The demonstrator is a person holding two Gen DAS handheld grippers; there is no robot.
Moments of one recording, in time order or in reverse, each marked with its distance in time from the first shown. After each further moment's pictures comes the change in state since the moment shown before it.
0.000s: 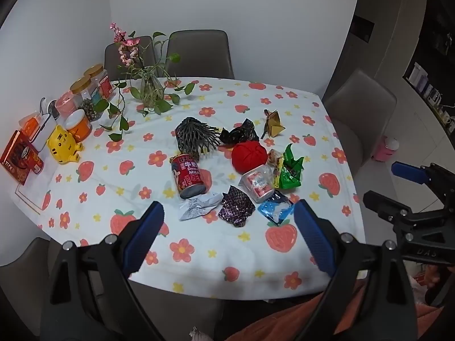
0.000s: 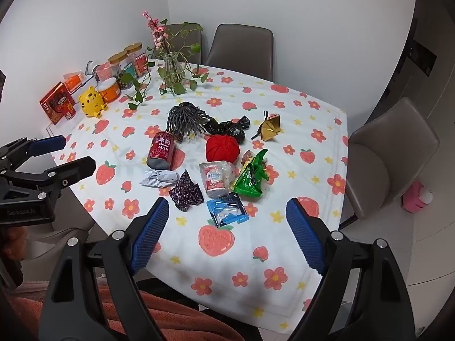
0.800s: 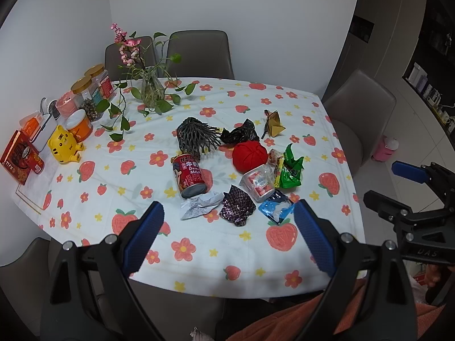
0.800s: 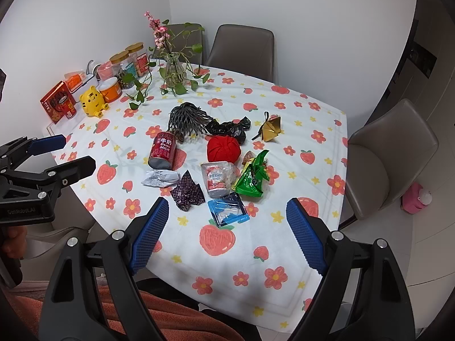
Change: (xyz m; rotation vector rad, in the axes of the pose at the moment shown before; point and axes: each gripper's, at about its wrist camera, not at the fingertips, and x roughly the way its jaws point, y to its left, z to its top) left arm -0.001 -0.003 -0.001 0.028 -0.022 0.026; right arm -0.002 0.002 0.001 -0.002 0.003 -0.004
